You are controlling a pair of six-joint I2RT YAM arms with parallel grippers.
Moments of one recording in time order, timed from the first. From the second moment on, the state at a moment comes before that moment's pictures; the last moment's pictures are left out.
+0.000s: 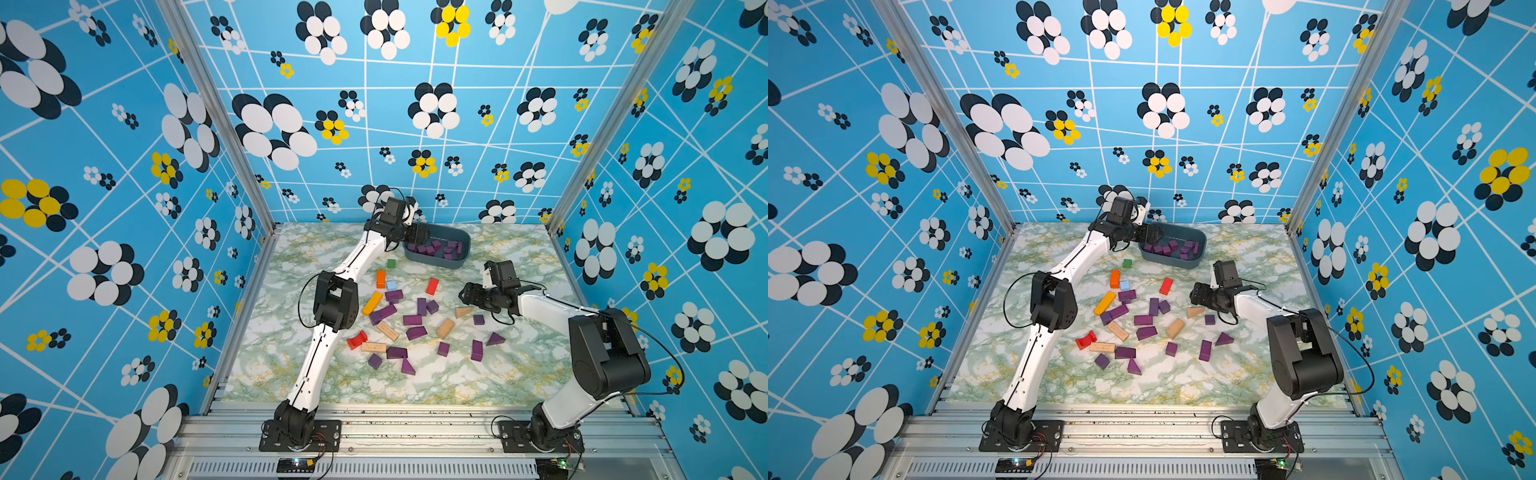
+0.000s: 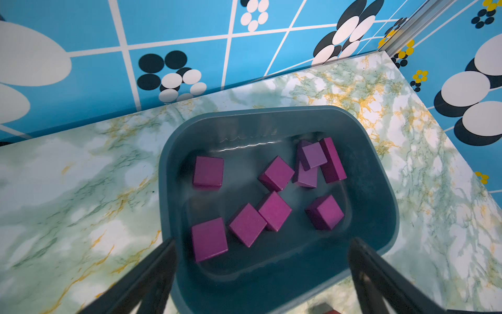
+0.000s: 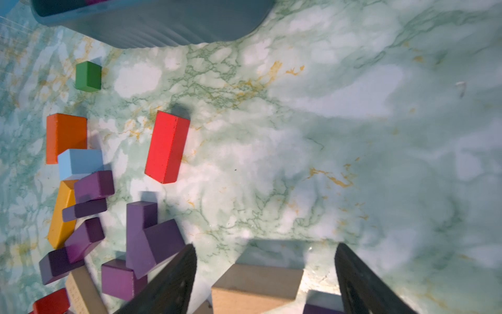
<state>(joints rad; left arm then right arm) -0.42 2.57 2.48 -0.58 0.31 -0.18 0.23 1.65 0.91 -0.21 -0.17 0.43</state>
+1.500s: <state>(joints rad) -0.46 1.49 0.96 0.29 0.19 -0.38 0.27 1.54 0.82 -0.43 0.00 0.40</state>
